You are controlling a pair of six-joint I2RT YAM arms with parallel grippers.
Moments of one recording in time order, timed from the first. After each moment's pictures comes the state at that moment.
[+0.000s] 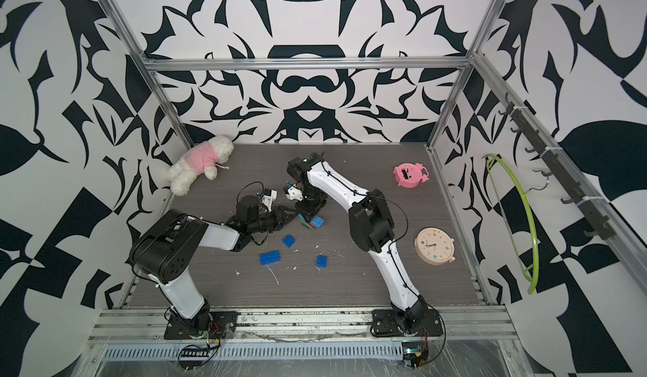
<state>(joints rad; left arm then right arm) -0.48 1.76 0.59 0.72 0.57 -1.00 0.70 2.28 2.12 -1.43 -0.12 -0.23</state>
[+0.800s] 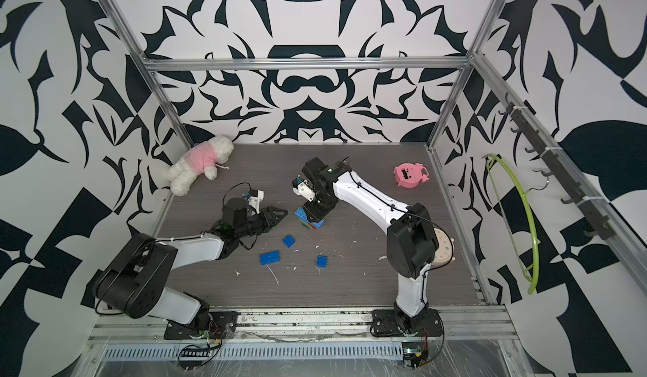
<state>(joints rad) -0.42 1.46 0.47 0.52 0.47 -0.95 0.68 1.81 1.58 -1.05 -0.20 -0.11</state>
